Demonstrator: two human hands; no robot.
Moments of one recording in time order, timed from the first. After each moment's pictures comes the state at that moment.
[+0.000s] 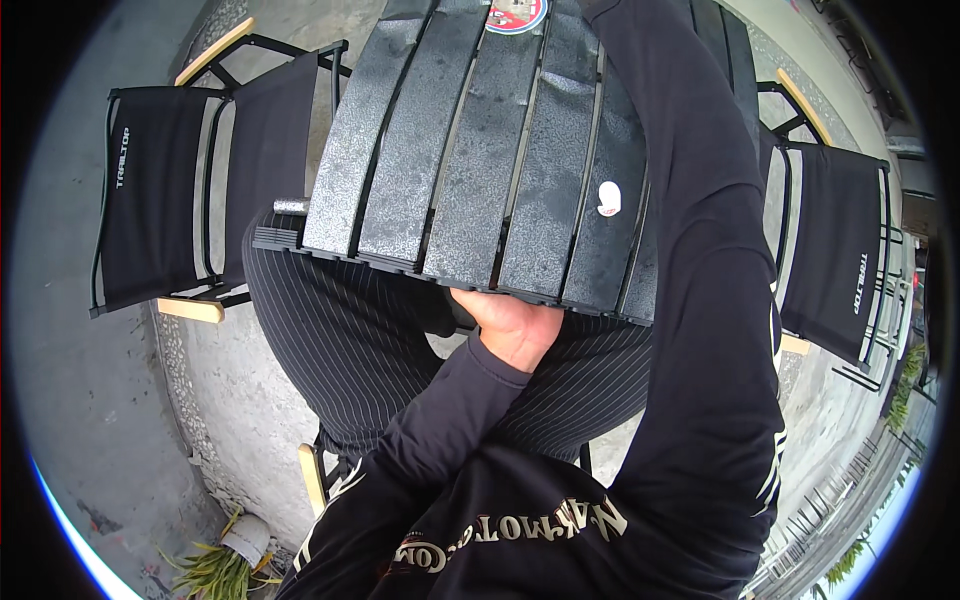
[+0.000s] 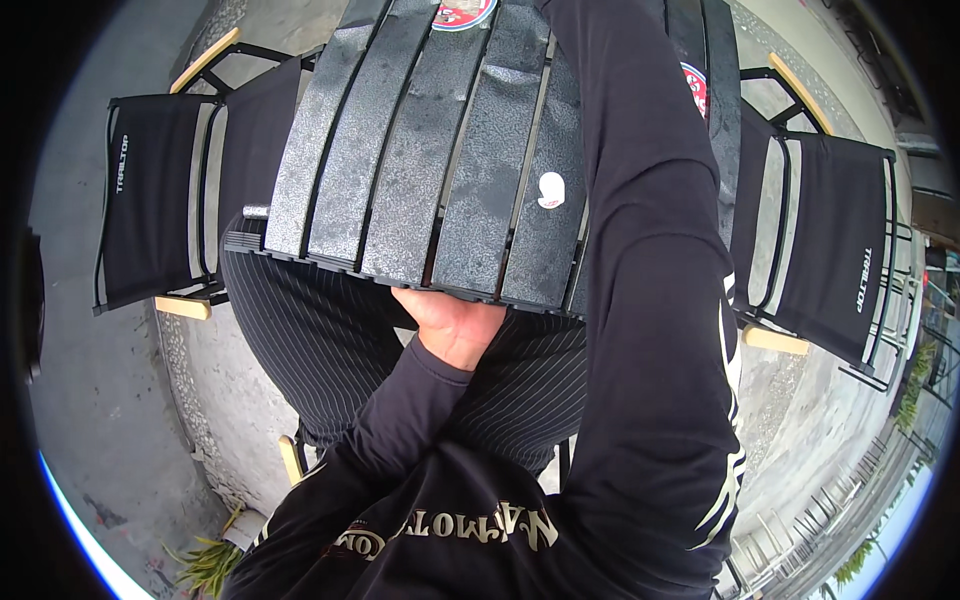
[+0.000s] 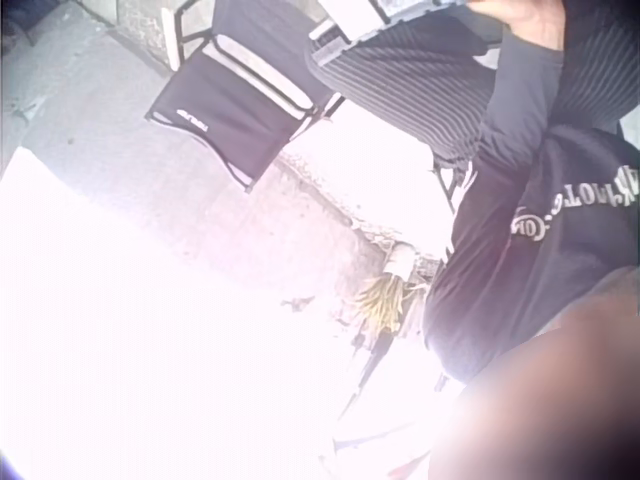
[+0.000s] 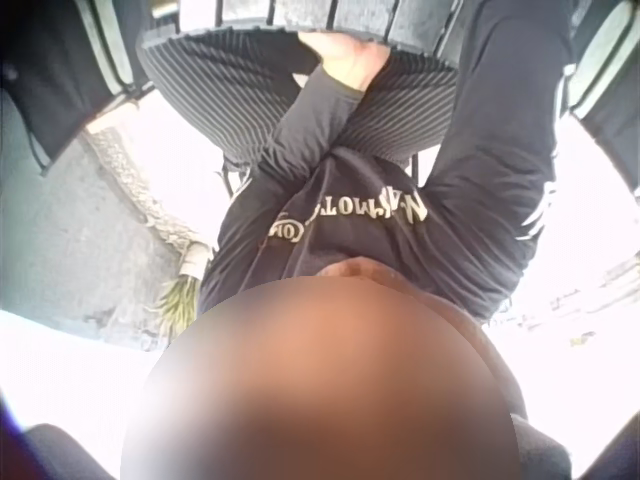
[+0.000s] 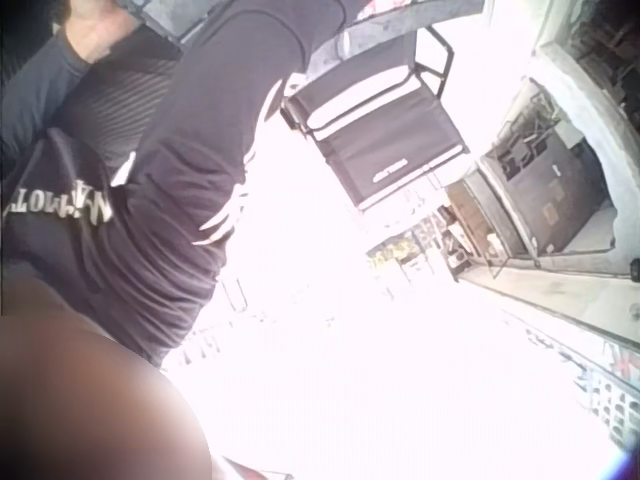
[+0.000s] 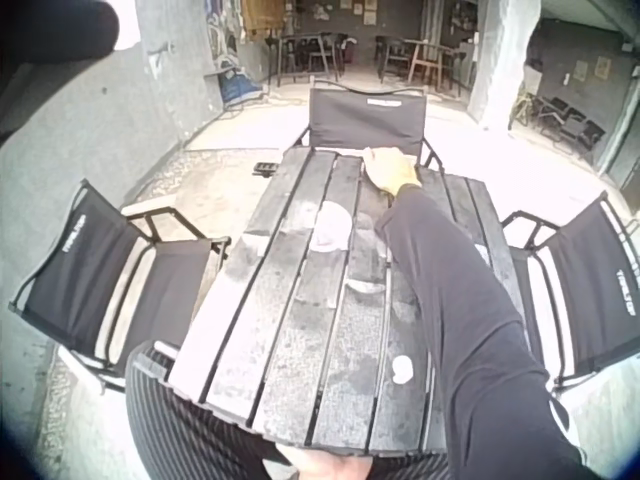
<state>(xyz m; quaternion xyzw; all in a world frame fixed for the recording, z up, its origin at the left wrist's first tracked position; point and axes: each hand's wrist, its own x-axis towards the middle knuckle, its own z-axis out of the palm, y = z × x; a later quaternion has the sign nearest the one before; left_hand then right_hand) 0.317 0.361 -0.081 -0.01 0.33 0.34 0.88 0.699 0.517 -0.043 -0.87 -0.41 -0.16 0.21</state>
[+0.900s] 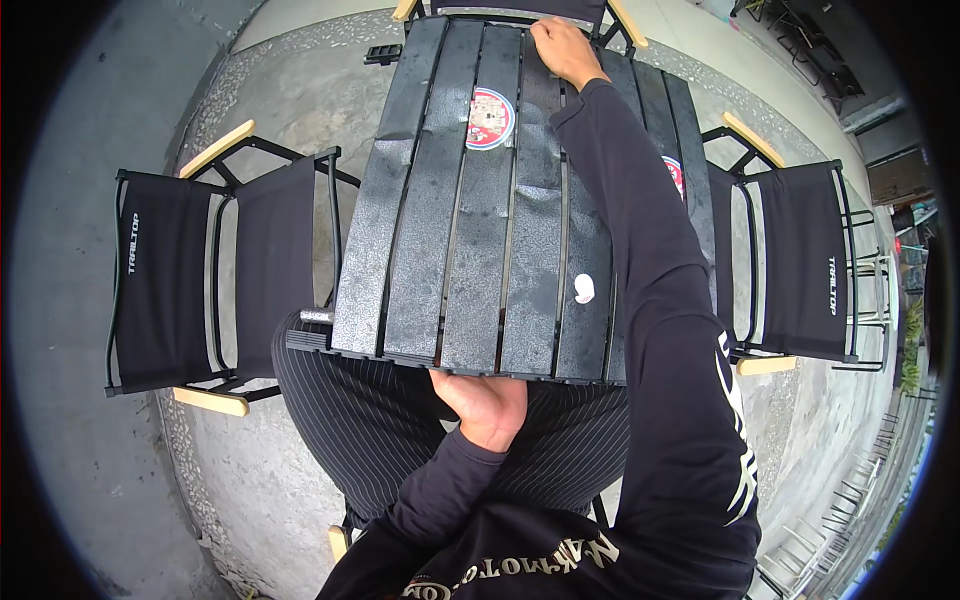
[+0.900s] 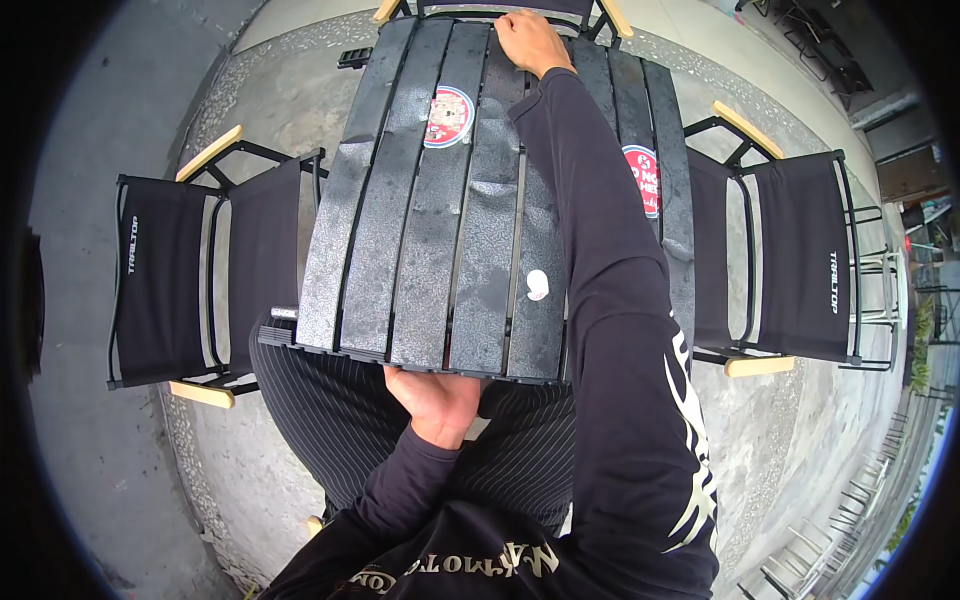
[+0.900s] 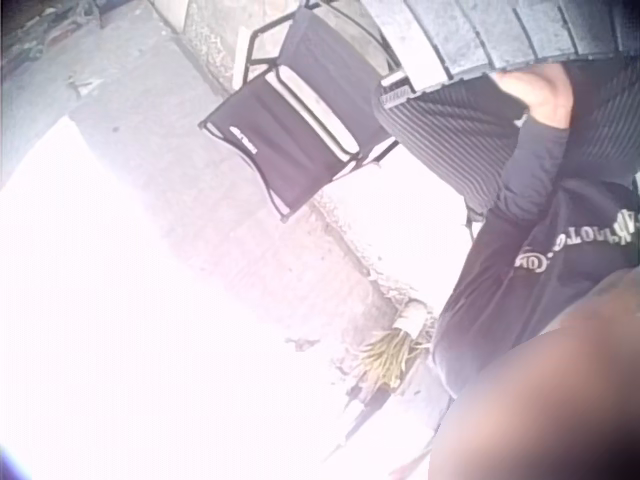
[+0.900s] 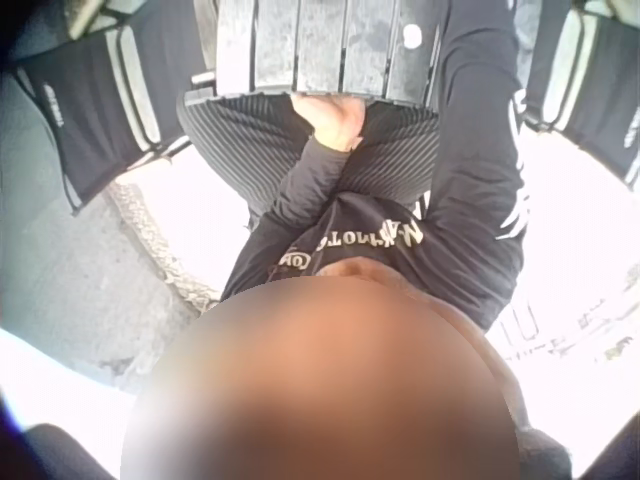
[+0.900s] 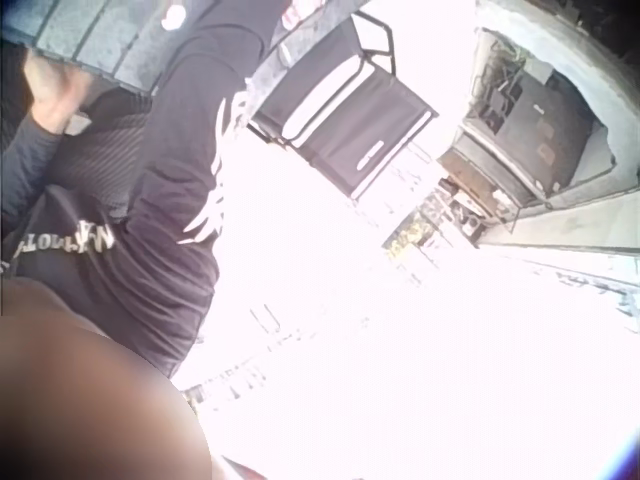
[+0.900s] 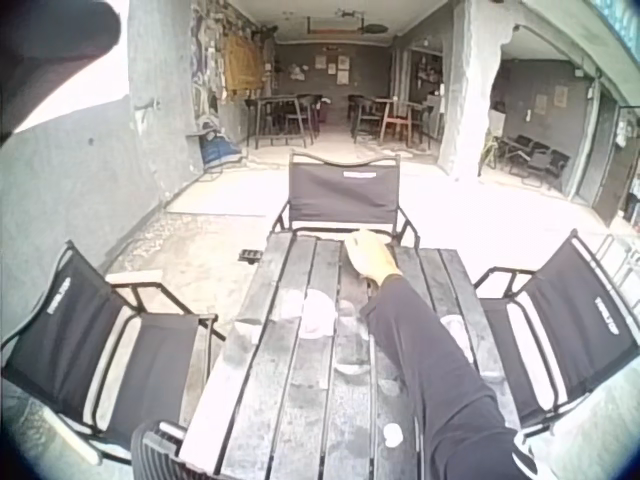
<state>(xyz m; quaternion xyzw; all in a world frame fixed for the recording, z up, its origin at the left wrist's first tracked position) 0.295 0.388 -0.081 -0.02 0.31 0.35 0.88 0.724 0.520 -0.071 -0.81 -0.46 -0.16 0.32</state>
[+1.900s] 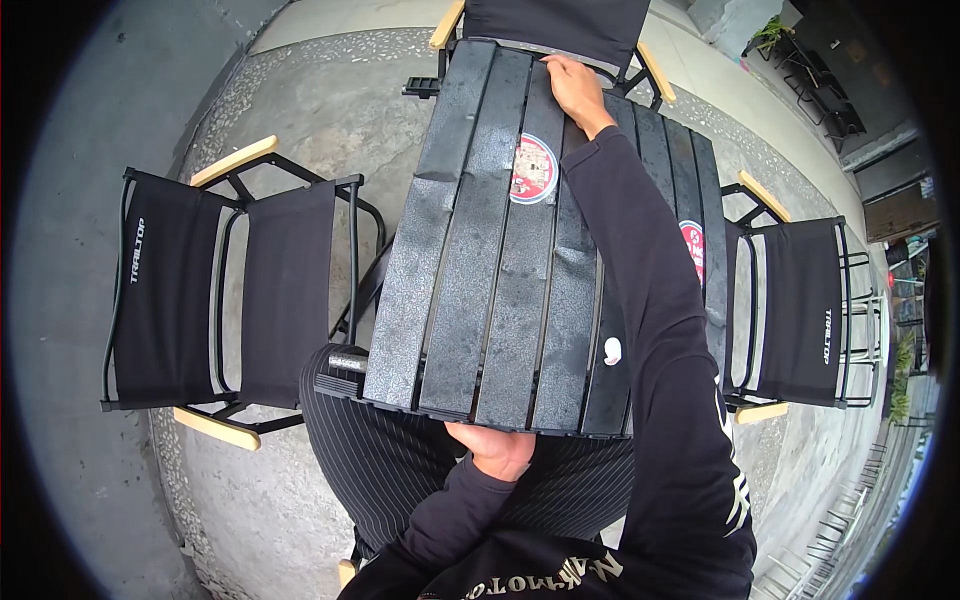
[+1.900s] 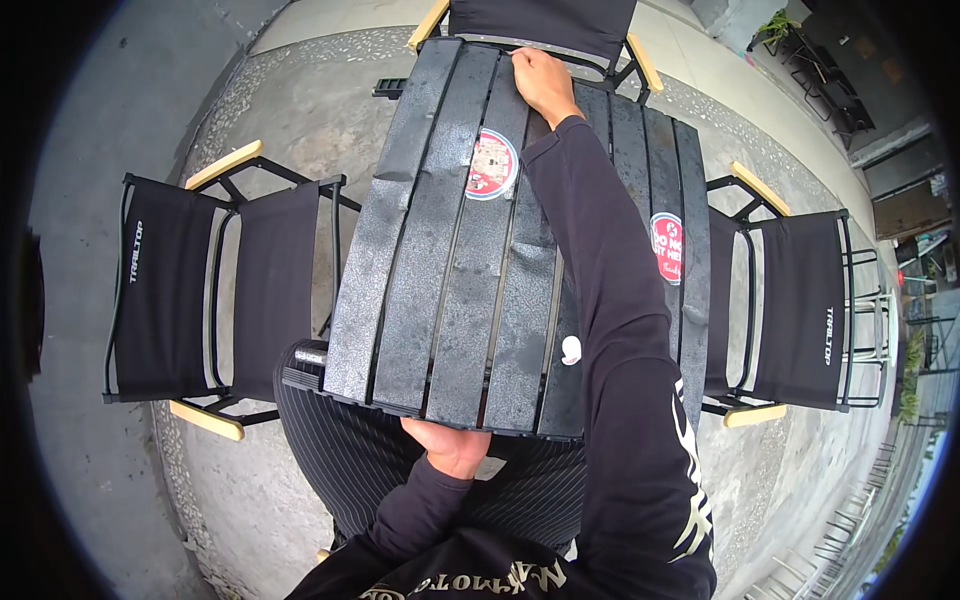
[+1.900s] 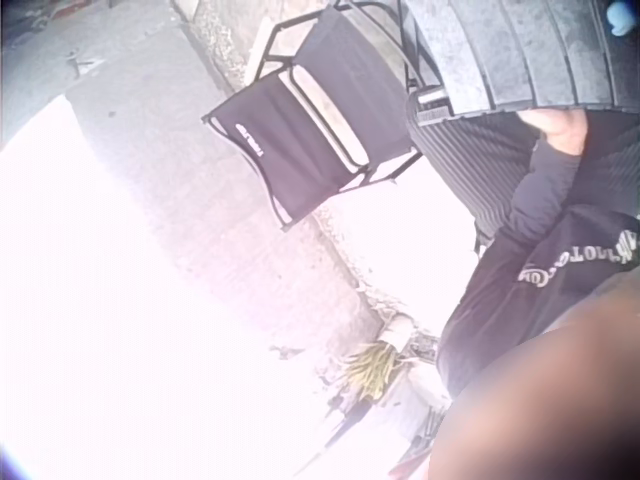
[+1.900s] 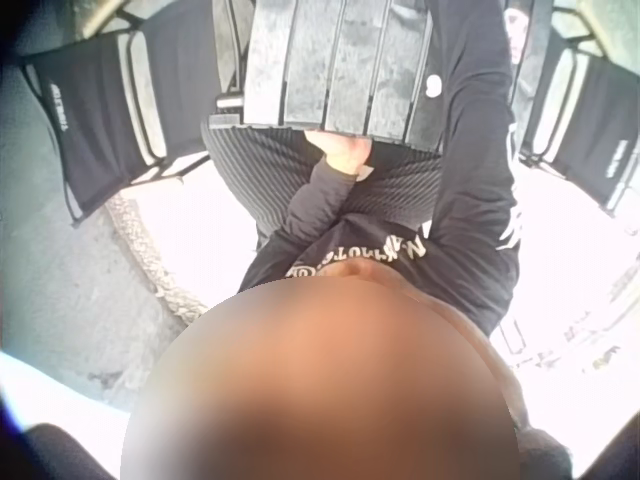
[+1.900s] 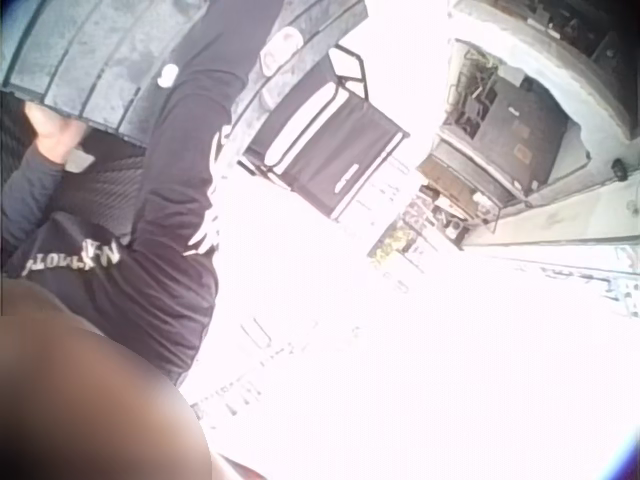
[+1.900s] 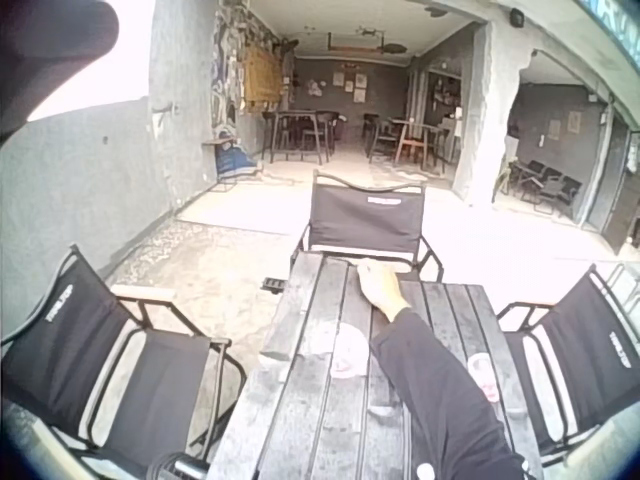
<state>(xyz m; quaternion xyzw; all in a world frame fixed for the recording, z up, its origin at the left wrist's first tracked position) 0.296 0.403 -0.101 0.00 0.32 0.39 0.87 0.710 0.559 -0.062 -0.84 -0.37 -0.07 0.39</state>
